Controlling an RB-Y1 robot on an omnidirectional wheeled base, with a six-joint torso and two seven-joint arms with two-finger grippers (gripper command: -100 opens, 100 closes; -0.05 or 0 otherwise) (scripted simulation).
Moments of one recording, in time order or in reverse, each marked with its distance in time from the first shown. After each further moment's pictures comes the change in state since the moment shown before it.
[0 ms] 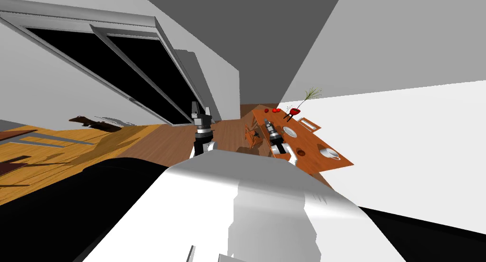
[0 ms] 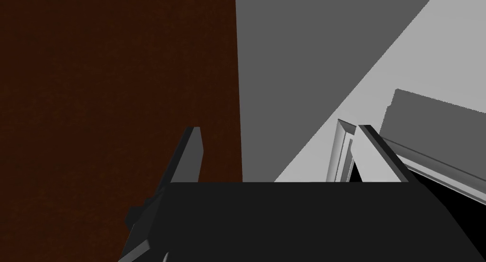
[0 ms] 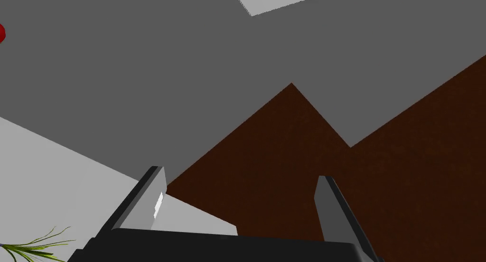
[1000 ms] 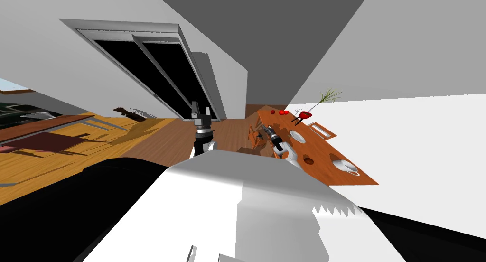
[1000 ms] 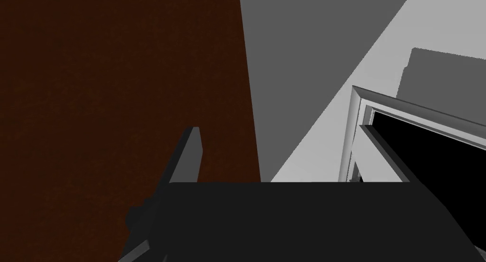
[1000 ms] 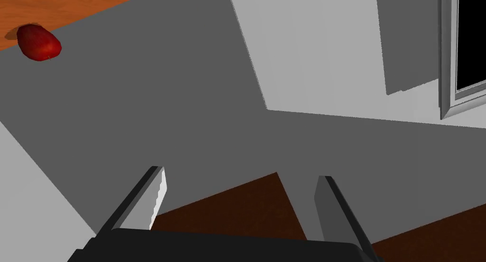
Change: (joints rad) left arm 0.000 0.000 0.000 0.000 0.000 0.000 0.000; right arm -0.109 -0.113 0.039 0.299 0.236 0.069 0.044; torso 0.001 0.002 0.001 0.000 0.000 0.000
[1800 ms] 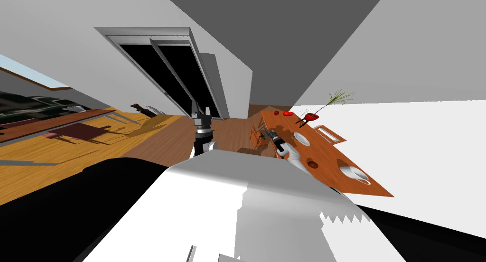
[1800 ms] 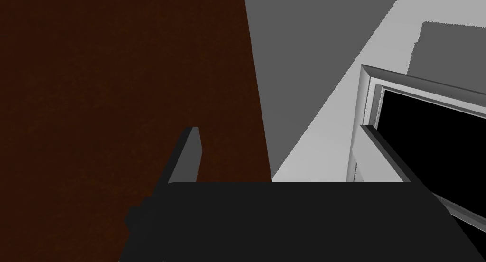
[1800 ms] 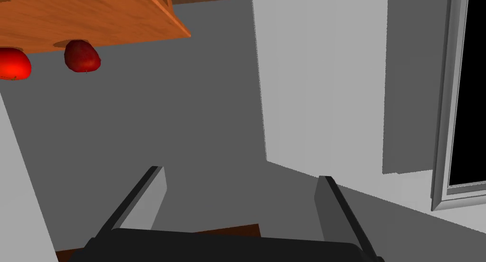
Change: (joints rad) left arm 0.000 0.000 0.000 0.000 0.000 0.000 0.000; right arm -0.044 -0.073 0.027 0.183 0.125 0.062 0.018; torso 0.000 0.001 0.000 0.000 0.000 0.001
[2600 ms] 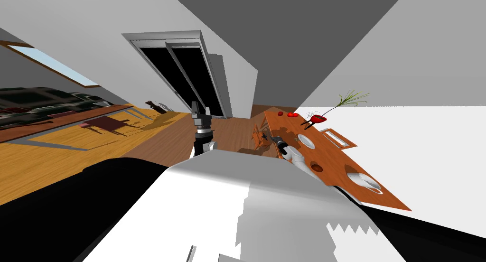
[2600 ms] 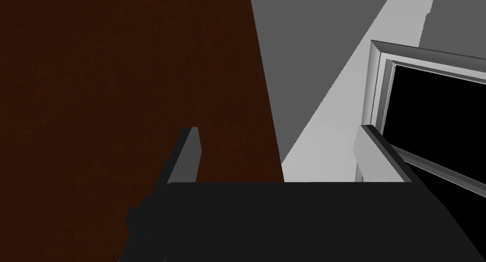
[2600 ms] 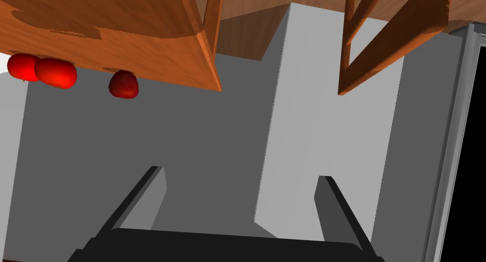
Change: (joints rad) left arm 0.000 0.000 0.000 0.000 0.000 0.000 0.000; right arm -0.027 -0.062 0.017 0.235 0.138 0.050 0.033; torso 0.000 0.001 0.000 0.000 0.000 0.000
